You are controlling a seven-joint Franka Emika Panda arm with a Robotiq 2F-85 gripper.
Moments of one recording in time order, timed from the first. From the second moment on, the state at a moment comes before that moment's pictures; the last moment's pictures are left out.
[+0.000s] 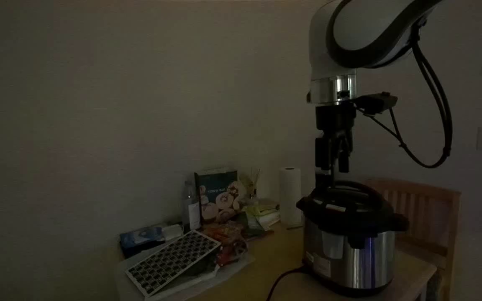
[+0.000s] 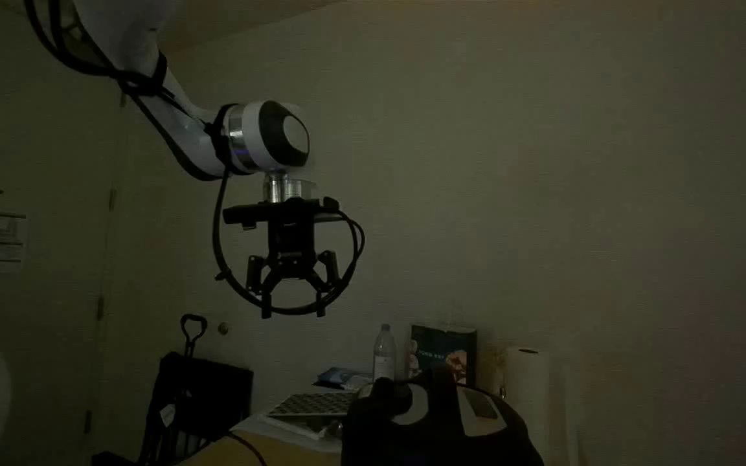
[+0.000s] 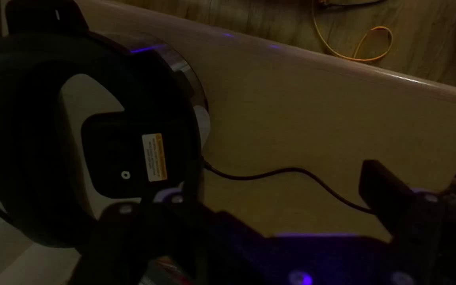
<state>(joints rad) 0.04 -0.36 0.06 -2.35 -0.08 1.99 -0.05</state>
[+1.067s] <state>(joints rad) 0.10 -0.17 0.14 -2.15 -0.22 1.89 -0.09</state>
